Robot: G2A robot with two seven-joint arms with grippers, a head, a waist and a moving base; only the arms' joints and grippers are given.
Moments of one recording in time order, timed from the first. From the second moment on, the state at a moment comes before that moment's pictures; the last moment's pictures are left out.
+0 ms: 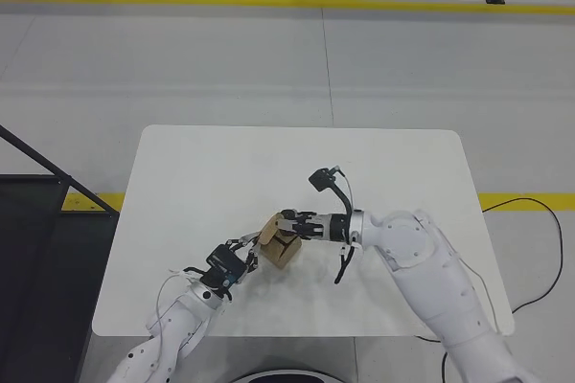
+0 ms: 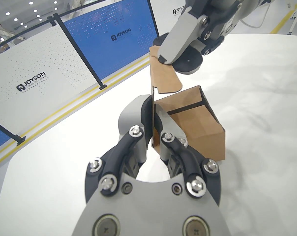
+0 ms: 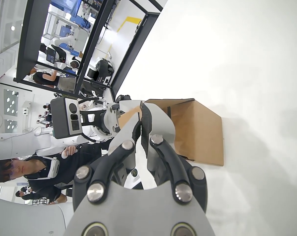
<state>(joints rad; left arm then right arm) 1.50 -1.16 -1.19 -1.63 1.68 -0.10 0.44 -0.85 -1.27 1.00 -1.40 -0.15 -0.34 0.94</state>
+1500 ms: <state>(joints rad) 1.45 -1.15 -1.30 -1.61 1.32 -0.45 0.32 -0.82 -1.26 0.98 -1.25 -0.04 -0.52 0.94</state>
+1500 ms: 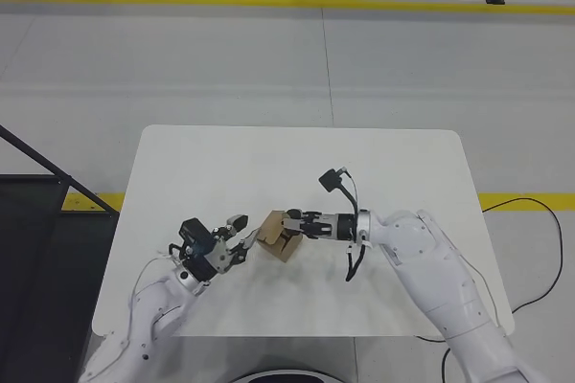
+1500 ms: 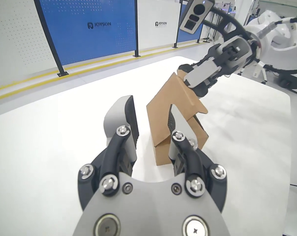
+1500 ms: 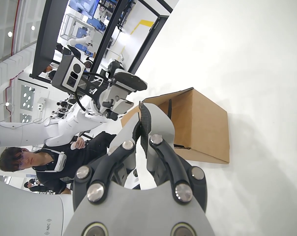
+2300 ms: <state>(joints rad) 1.41 -1.16 -1.26 -1.58 1.33 -0.46 0.30 -0.81 -1.26 0.96 -1.25 -0.08 -0.50 0.90</state>
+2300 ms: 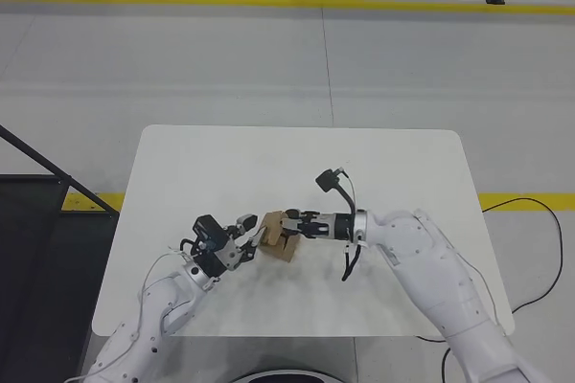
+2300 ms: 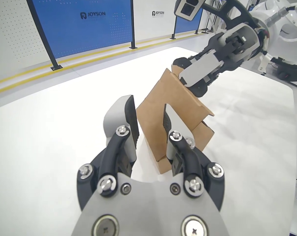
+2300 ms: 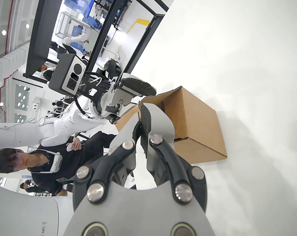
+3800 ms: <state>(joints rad) 1.39 -1.16 -1.24 -1.59 1.34 -0.45 0.28 -0.95 -1.21 1.03 -1.52 -0.41 -0.31 0.77</state>
